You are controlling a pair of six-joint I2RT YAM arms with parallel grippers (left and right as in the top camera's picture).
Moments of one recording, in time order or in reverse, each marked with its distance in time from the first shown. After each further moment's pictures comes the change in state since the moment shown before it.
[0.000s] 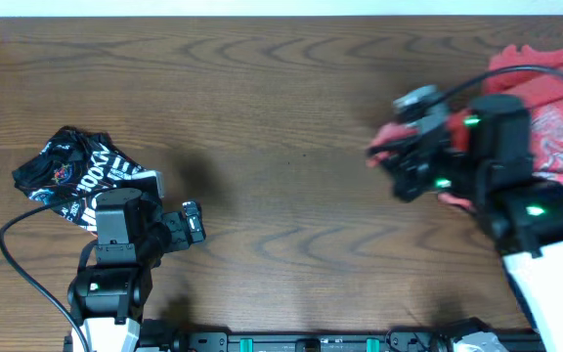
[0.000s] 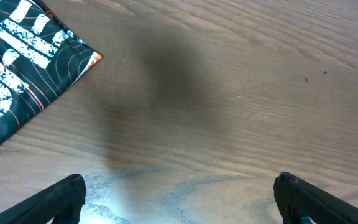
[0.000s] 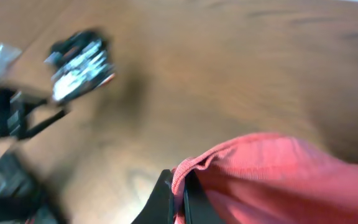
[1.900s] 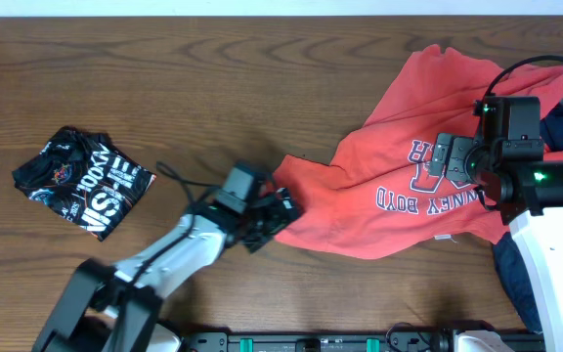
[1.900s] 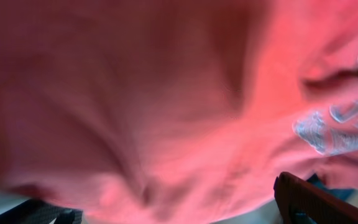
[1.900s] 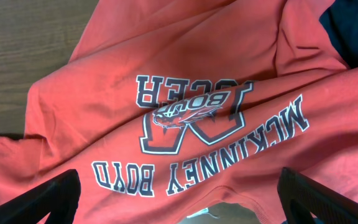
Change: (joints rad) left arm -0.570 0.791 0.023 0.613 0.291 -0.922; right arm -0.251 0.090 -0.048 -0.119 0.689 0.226
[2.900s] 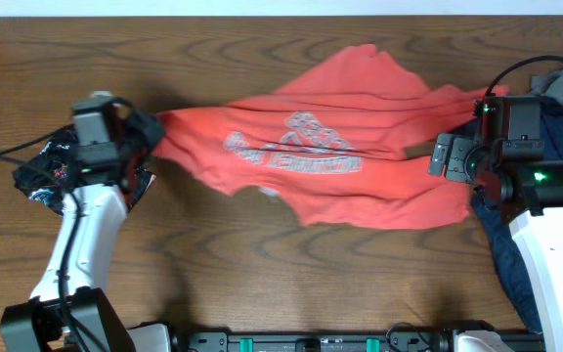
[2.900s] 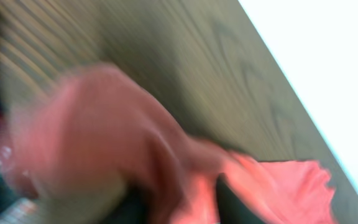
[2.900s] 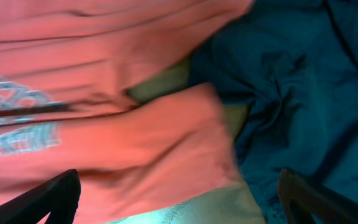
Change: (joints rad) left arm 0.746 -0.098 0.259 -0.056 -0.218 0.382; right arm 0.000 0.000 0.000 -0.002 0.000 0.000
